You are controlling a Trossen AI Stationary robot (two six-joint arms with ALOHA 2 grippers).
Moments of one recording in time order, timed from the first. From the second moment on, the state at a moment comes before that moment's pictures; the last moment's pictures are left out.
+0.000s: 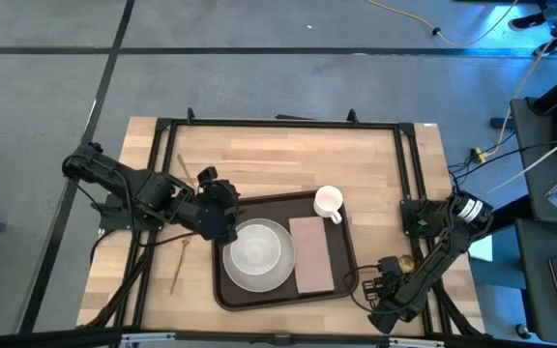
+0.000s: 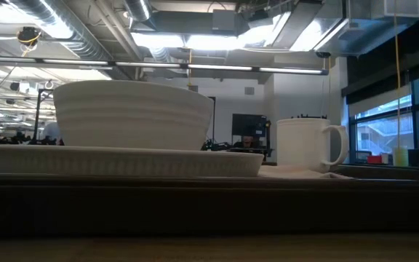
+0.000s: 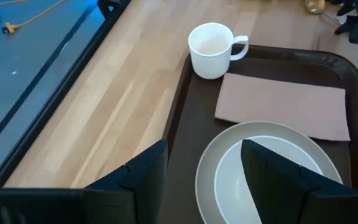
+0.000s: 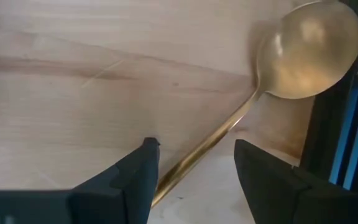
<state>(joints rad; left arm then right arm) -0.42 1.40 1.54 -1.12 -0.63 -0.61 0.99 1.89 1.07 -1.04 -0.08 2.38</state>
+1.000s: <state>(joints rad) -0.42 1.40 1.54 -1.11 -0.63 -0.56 0.98 1.90 1.06 -0.99 -0.04 2.35</state>
